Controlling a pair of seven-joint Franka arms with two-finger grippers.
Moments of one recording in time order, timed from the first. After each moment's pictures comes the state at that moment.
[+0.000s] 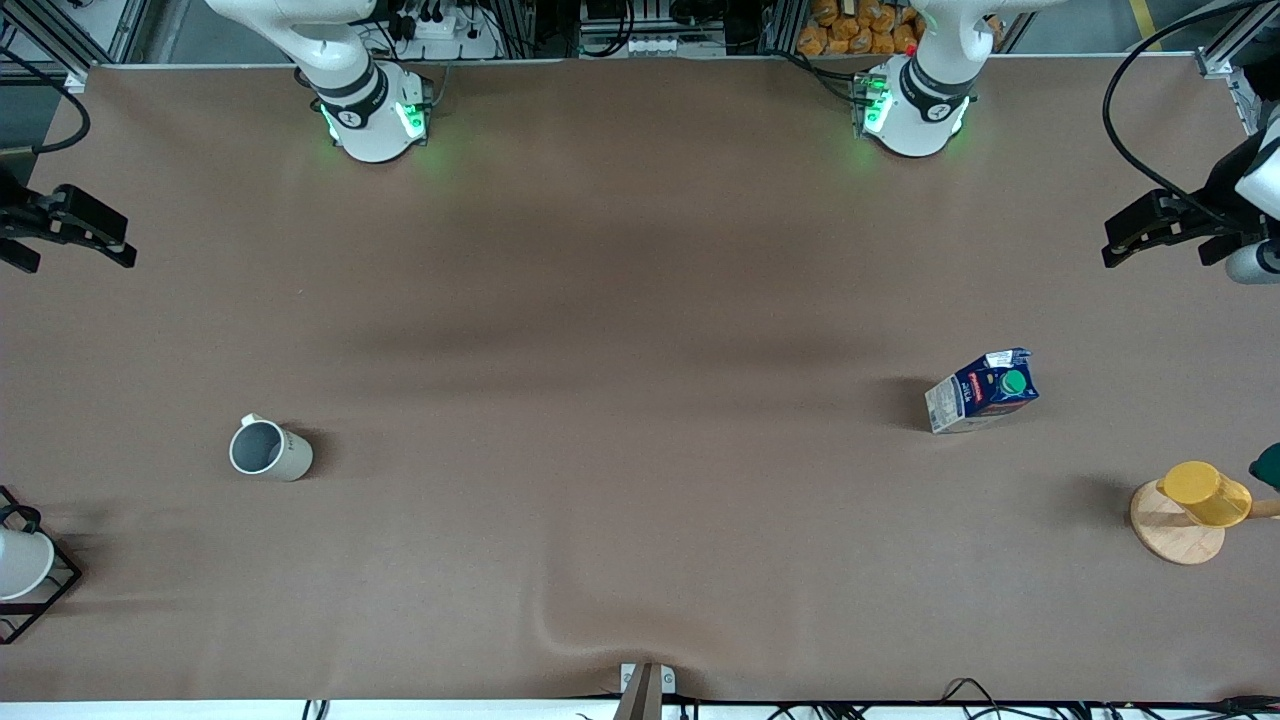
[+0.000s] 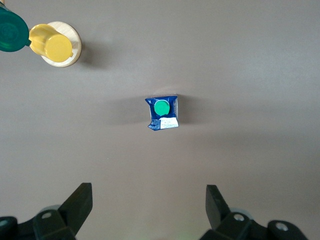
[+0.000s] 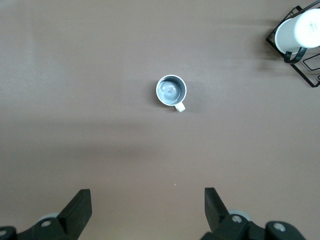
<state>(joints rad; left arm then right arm) 0.05 0.02 -0.11 -1.49 0.03 1.50 -0.06 -0.03 -0.01 -0.01 -1.51 -0.02 1.52 -0.10</state>
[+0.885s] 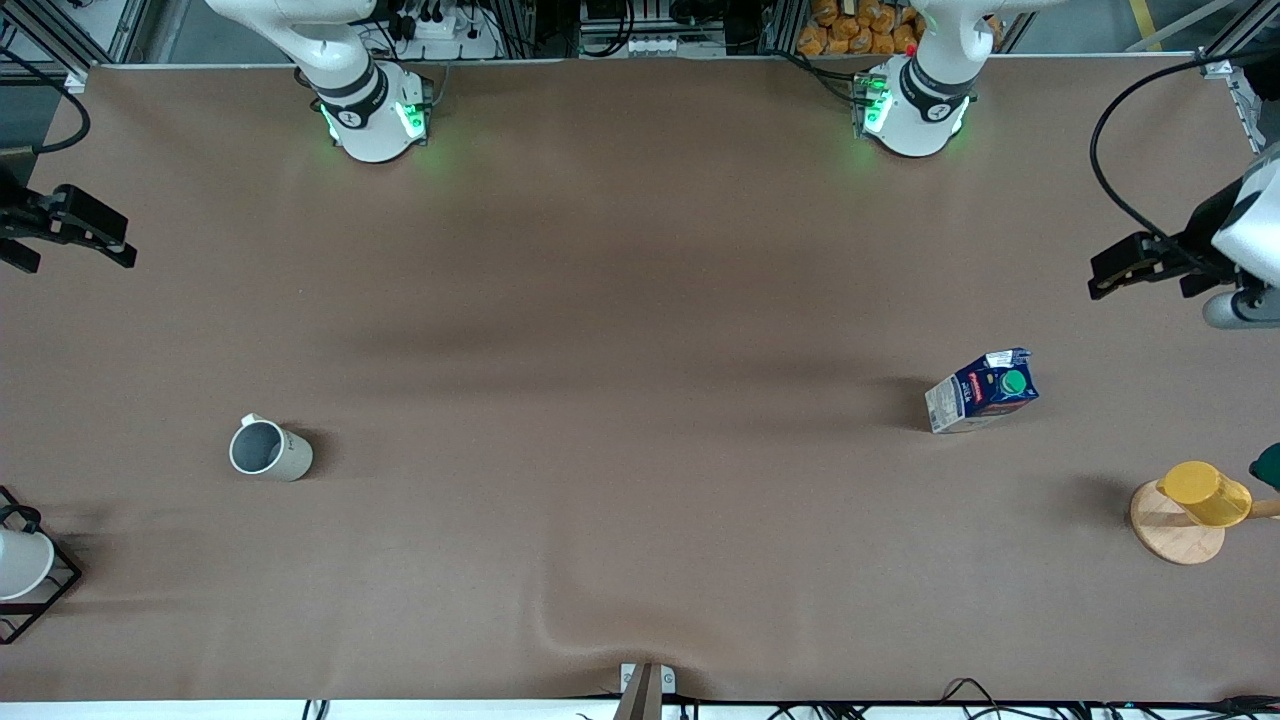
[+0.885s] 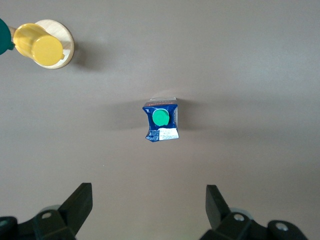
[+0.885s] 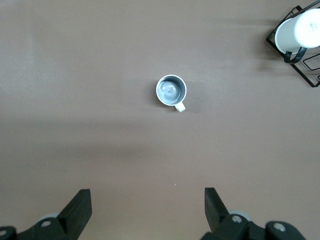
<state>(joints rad) 0.06 0.09 -0.10 -1.50 0.02 1.55 -0.06 -0.03 -0.01 -0.01 -1.51 -0.02 1.52 -0.10</state>
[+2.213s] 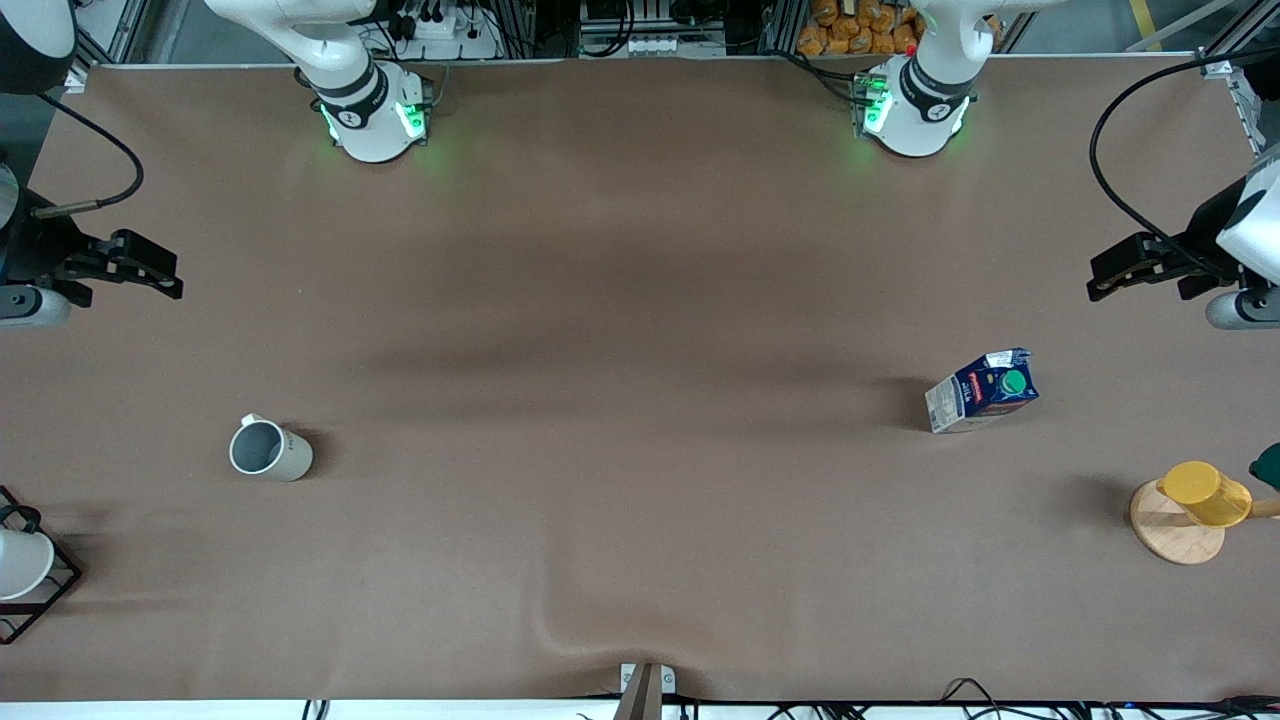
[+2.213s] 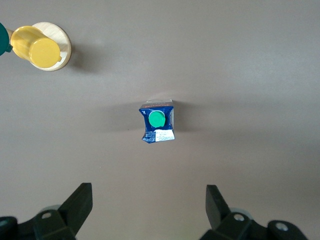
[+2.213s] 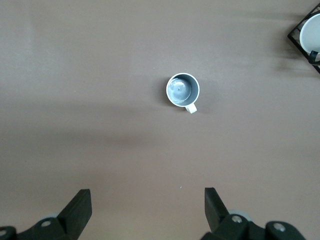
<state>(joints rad) 0.06 0.08 -0.10 -1.49 0.01 1.55 -0.06 0.00 0.08 0.00 -1.51 -0.02 1.54 -0.09</state>
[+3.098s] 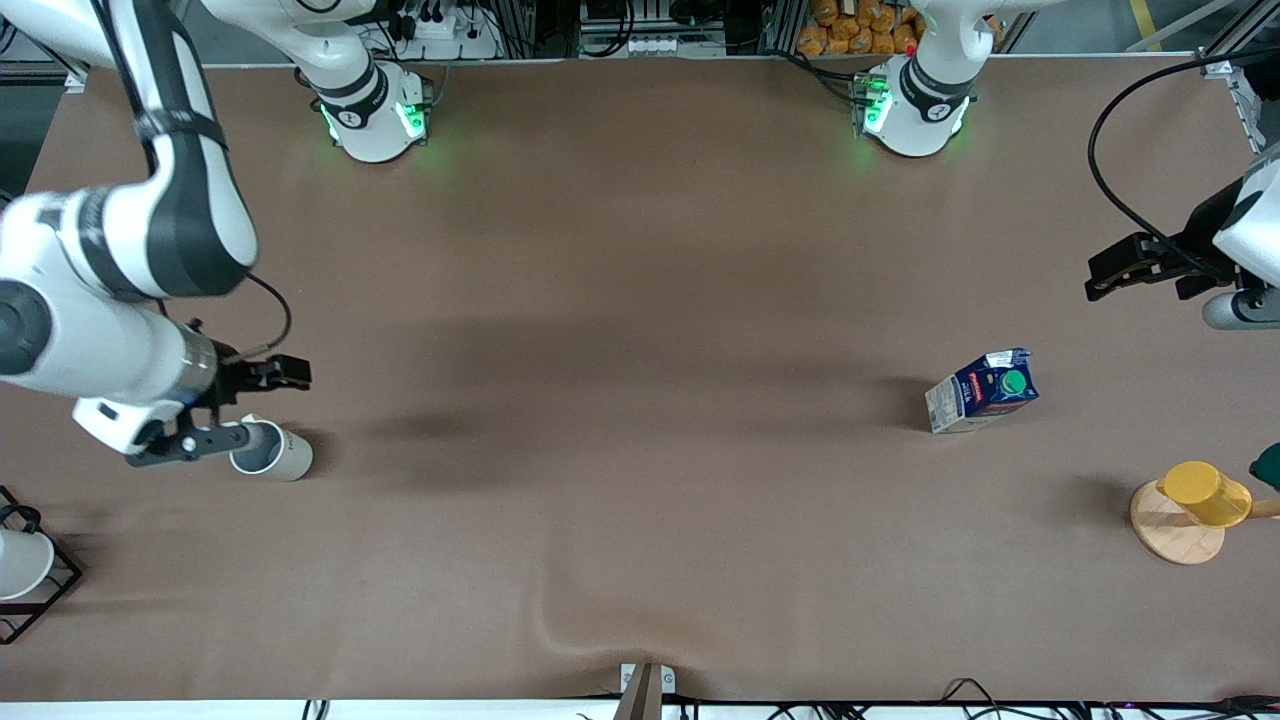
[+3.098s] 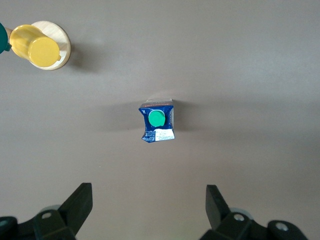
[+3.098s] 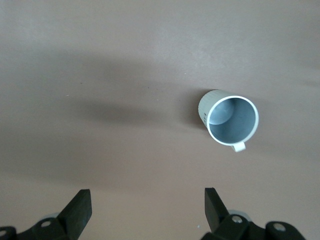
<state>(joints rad) 0.06 0.08 -0.10 -1.50 0.01 1.55 -0.06 0.10 0.40 0.00 -1.52 -0.02 1.74 -0.09</state>
